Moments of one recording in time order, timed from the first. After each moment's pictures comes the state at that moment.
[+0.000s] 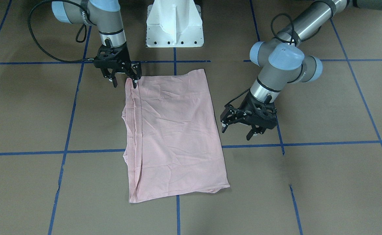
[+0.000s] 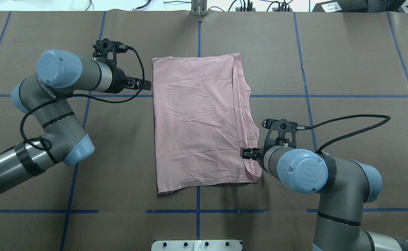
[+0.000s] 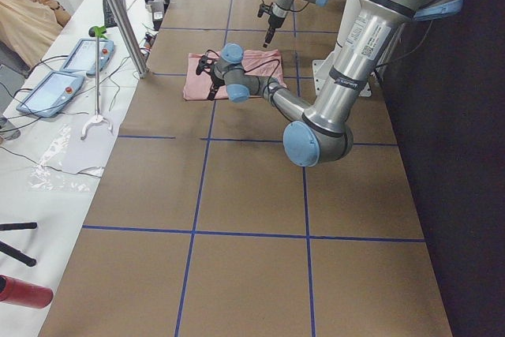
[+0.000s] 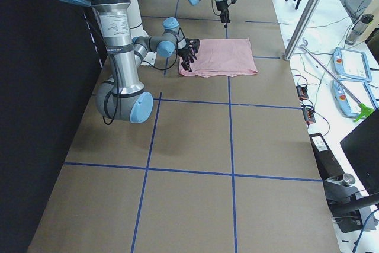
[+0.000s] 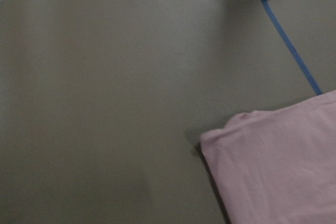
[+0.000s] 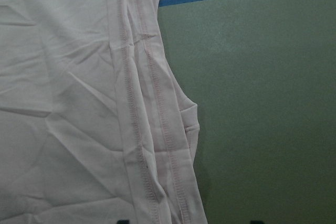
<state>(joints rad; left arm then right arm) -0.69 -2.03 -1.59 -2.26 -1.83 -1.05 0.32 -1.30 2.00 -1.40 1.44 1.49</state>
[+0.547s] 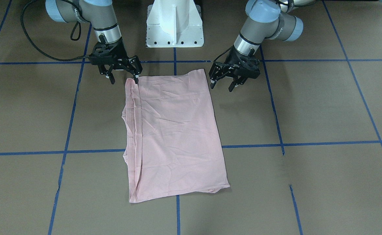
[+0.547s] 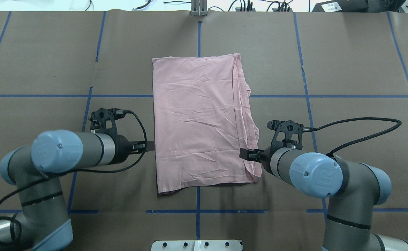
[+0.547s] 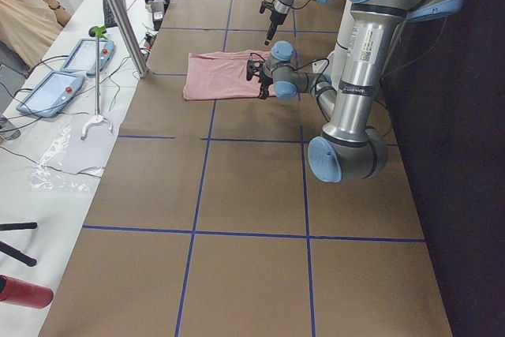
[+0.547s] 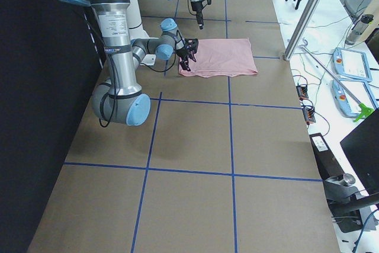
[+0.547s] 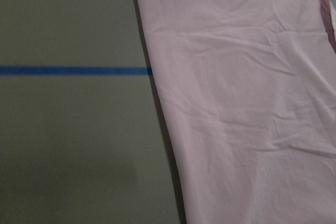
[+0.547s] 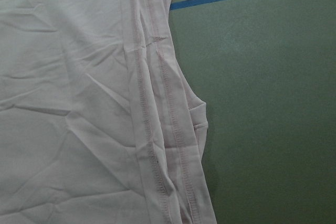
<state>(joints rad) -0.39 -1.85 -1.88 -2.11 -1.64 -1.48 0.32 -1.33 2.01 -1.32 1.44 1.49</state>
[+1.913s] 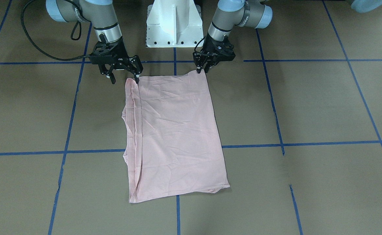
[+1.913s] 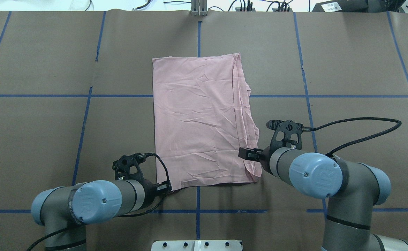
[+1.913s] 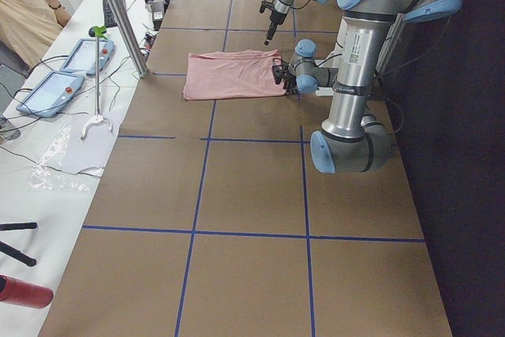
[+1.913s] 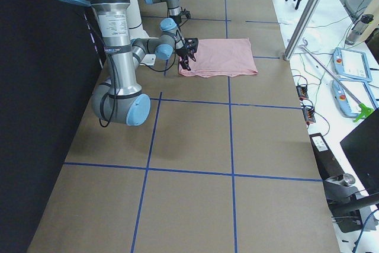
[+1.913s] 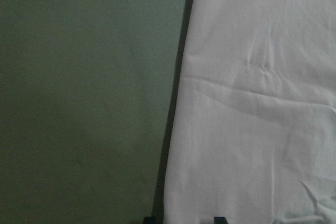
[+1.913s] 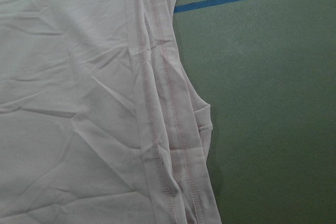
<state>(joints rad) -0.20 -1.91 -1.86 -2.00 -1.56 -1.74 0.32 -1.33 2.01 -1.32 1.44 1.49</state>
